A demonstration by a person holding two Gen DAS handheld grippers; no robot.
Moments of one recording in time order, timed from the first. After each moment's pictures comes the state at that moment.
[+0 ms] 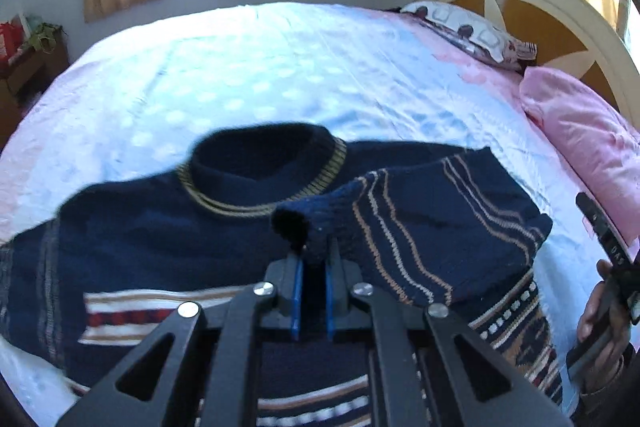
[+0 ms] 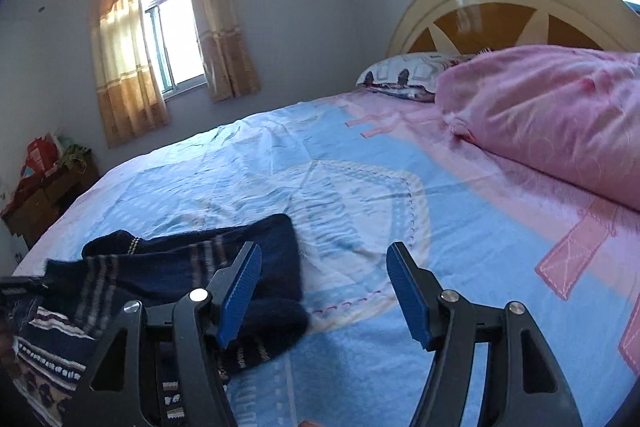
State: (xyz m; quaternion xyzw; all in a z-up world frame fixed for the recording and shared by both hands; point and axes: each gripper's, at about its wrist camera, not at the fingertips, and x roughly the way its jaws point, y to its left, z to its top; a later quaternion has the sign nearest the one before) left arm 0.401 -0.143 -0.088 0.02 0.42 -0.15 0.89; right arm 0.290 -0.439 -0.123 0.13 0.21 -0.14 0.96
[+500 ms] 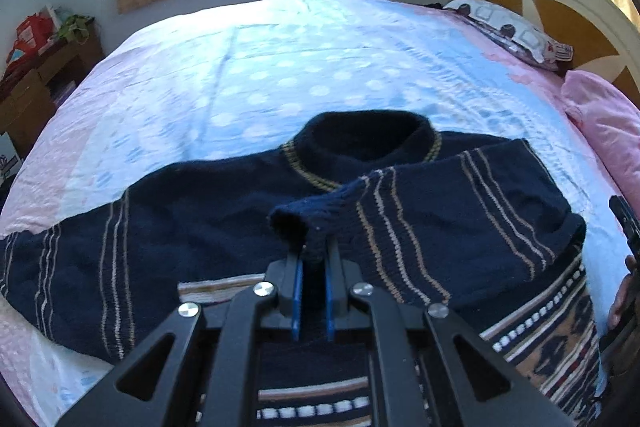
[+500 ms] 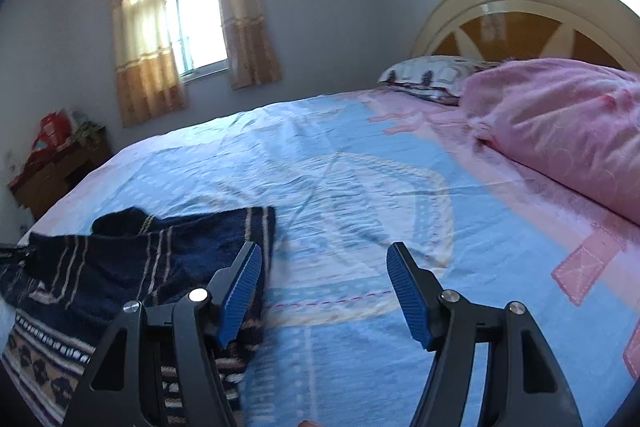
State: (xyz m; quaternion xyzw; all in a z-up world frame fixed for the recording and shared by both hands) left arm 0.411 -0.076 -0.098 0.03 0.44 -0.09 0.89; right arm 0.295 -0.415 -0.127 0.08 0.22 -0.09 0.97
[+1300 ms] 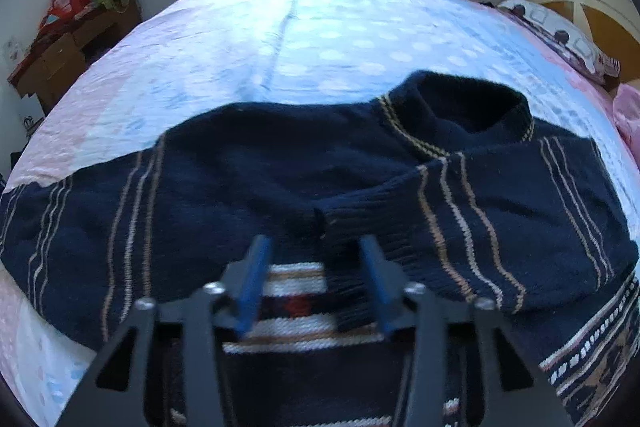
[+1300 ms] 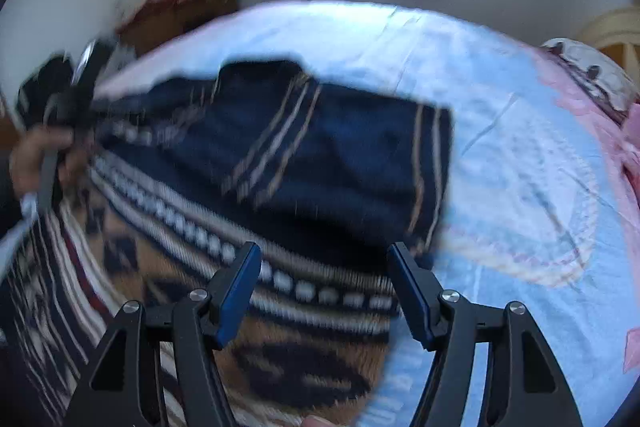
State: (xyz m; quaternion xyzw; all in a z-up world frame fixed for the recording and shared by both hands) left arm 0.421 -0.030 -0.147 0.01 0.45 -0.01 0.89; right arm 0.319 -0.333 -0.144 -0.03 0.39 0.15 0.91
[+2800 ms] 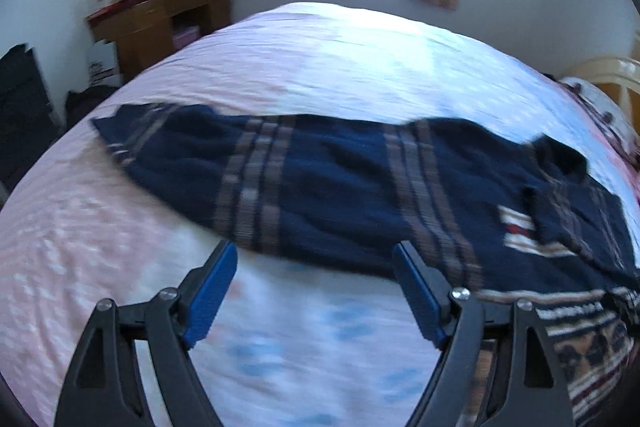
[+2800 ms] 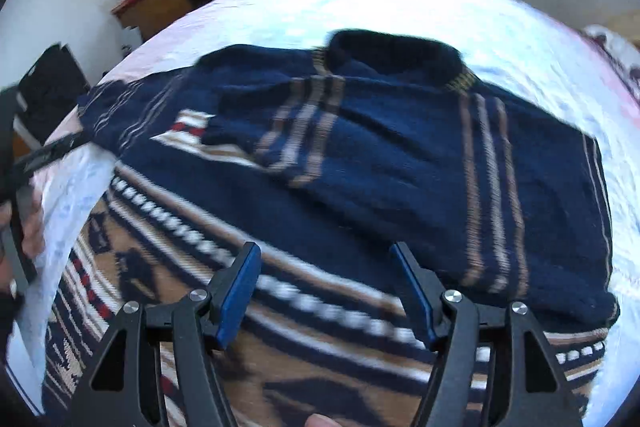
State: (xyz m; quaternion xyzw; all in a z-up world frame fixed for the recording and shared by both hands) left arm 0.323 0.169 -0.135 -0.07 0.40 0.10 0.91; right arm 0.356 -0.132 -0.157 -0.05 0.46 0.17 0.87
